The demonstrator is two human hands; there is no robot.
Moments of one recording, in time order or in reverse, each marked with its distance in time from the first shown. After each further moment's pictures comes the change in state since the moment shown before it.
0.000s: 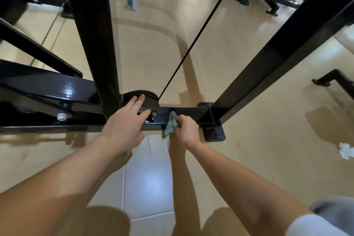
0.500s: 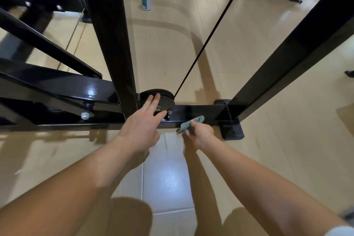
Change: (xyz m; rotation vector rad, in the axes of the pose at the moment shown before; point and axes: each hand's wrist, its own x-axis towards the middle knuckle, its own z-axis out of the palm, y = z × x) left_hand -0.002 -0.001 0.006 -0.026 -0.021 -0.001; right_hand 0.003 -0.015 0.012 1.216 0.009 0.939
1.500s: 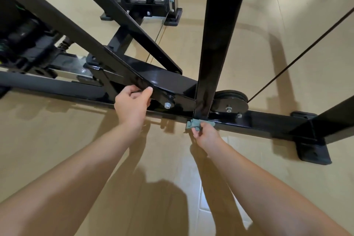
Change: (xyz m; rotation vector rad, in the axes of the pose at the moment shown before) left_hand -0.099 -0.129 -0.050 -1.171 0.824 -0.949; right_hand -0.090 0.093 0.147 0.209 -0.235 0.338
